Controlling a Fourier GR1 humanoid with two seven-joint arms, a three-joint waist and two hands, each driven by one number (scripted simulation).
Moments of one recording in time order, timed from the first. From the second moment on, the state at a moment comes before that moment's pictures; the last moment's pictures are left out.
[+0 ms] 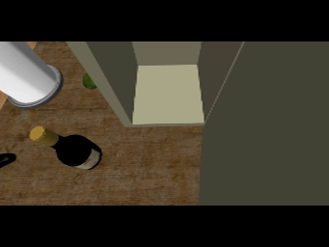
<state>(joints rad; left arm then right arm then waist) -0.03 0.15 0.44 -1.86 0.42 -0.05 0.32 0.29 -0.16 0.14 -2.42 -0.28 0.19 0.28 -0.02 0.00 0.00</state>
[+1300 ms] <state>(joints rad) -0.08 0.15 0.42 -1.10 0.35 -0.34 -0.19 0.32 -0.14 0.10 -2.40 -0.32 0.26 0.27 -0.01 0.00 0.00</state>
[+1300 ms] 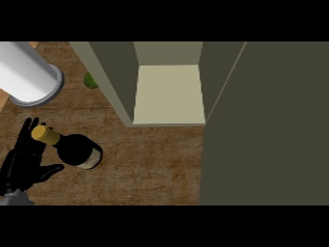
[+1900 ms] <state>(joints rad) -0.21 0.16 0.42 -0.71 0.33 -0.45 -0.41 0.33 -0.13 0.11 -2.40 -0.33 0.27 0.25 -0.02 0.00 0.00</state>
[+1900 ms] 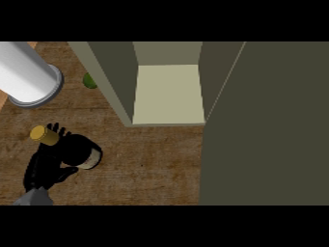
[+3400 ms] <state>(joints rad) -0.32 0.15 0.29 -0.53 0.16 -0.36 -0.79 0.36 -0.13 0.12 -2.39 -0.33 0.29 0.22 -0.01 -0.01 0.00</state>
